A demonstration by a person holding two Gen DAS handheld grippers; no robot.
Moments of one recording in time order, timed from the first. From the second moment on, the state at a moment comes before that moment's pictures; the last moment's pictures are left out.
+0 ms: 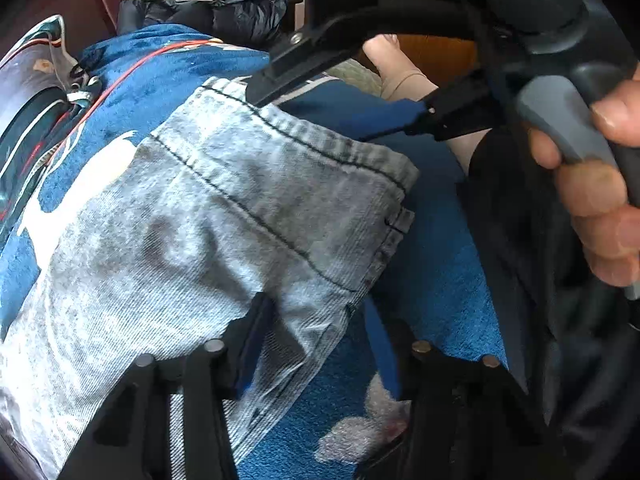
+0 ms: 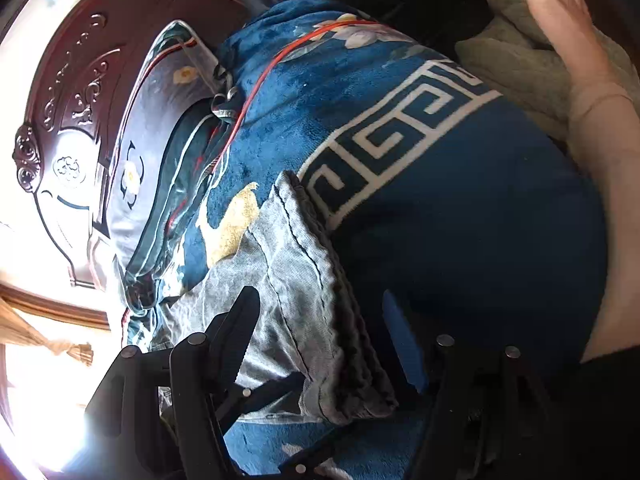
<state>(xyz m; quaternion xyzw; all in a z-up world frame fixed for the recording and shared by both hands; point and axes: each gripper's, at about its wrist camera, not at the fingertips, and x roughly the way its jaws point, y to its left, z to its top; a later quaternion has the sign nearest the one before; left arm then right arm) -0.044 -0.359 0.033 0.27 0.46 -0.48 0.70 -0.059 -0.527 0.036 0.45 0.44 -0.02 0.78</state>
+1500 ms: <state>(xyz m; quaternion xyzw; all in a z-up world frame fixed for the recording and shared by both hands) -0.017 -0.319 0.052 0.10 0.49 -0.48 0.73 -0.037 -0.516 0.030 0.51 0.39 0.07 0.76</state>
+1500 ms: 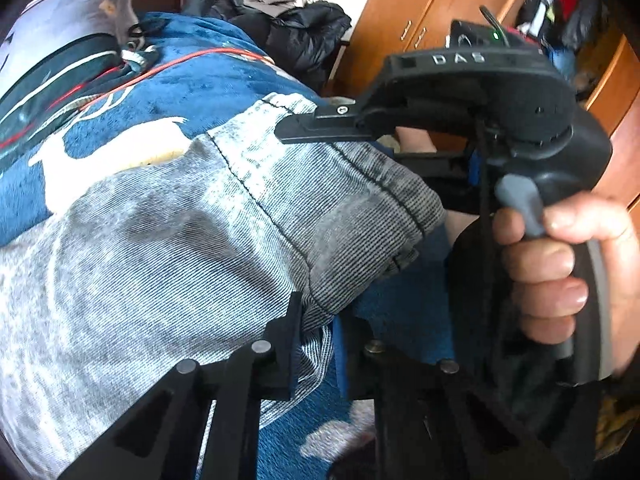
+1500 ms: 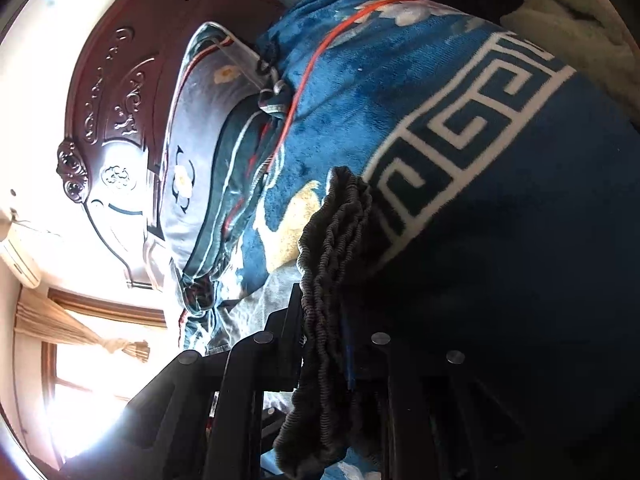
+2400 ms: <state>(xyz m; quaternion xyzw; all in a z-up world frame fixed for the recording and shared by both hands) -0.004 -0.238 0.093 -0.04 0.47 -0.47 0.75 0.008 -0.428 0.102 0.40 0.41 0.11 0.81</state>
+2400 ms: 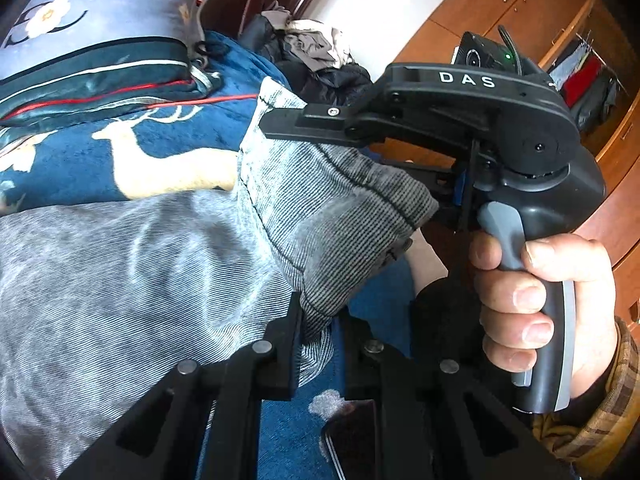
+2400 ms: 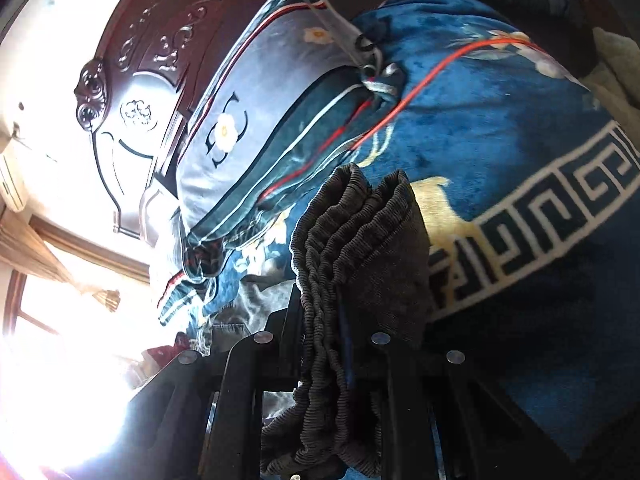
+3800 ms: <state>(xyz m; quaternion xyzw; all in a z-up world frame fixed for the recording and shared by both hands) 0.010 -0.031 0.046 -0.20 0.50 -0.35 0.77 0.024 -0.292 0.075 0.30 0.51 0.12 0.80</state>
